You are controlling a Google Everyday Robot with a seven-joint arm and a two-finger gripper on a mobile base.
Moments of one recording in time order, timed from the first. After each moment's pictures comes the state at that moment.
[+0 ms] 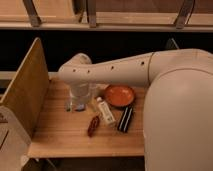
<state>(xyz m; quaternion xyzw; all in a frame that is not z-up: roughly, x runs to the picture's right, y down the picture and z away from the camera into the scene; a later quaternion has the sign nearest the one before) -0.107 0.103 0.703 -0.26 0.23 0.64 0.68</state>
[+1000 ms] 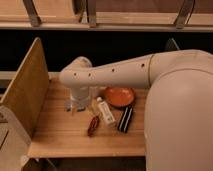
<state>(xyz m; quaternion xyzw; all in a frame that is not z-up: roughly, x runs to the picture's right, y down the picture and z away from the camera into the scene) -0.105 0.125 0.711 -0.27 0.23 0.65 0.67</state>
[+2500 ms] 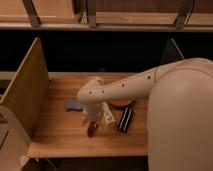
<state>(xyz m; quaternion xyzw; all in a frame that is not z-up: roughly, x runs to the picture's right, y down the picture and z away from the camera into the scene) -0.068 0.189 0.761 -0.26 0.27 0.71 0.60</state>
